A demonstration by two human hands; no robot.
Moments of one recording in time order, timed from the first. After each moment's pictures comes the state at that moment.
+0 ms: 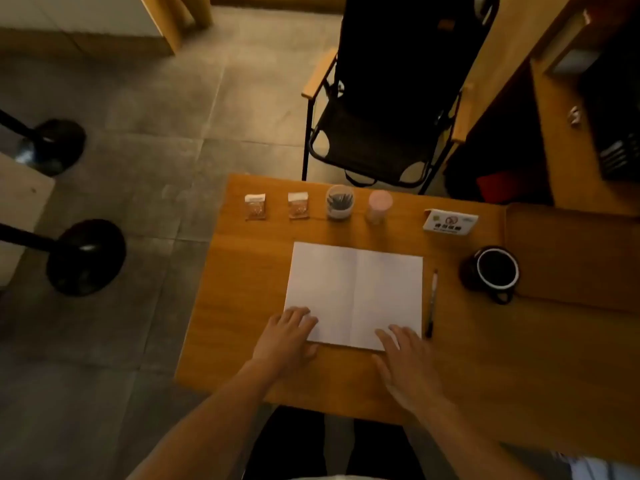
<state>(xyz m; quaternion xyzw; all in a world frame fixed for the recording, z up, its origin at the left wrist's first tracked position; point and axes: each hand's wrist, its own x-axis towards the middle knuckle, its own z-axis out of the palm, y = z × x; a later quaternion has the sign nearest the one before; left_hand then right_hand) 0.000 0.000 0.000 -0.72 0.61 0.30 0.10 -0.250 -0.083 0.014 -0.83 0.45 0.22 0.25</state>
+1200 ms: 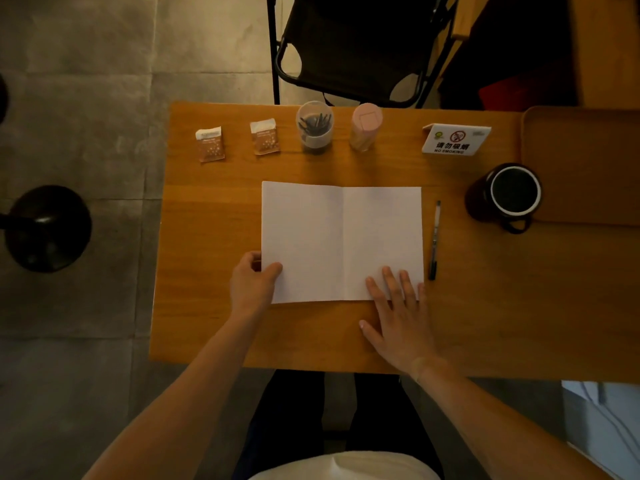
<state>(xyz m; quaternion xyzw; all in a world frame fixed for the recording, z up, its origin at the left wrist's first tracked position) 0.006 -0.022 -0.017 -0.85 0.10 0.41 -0.31 -0.260 -0.062 -0.047 -0.85 0.45 0.20 0.19</state>
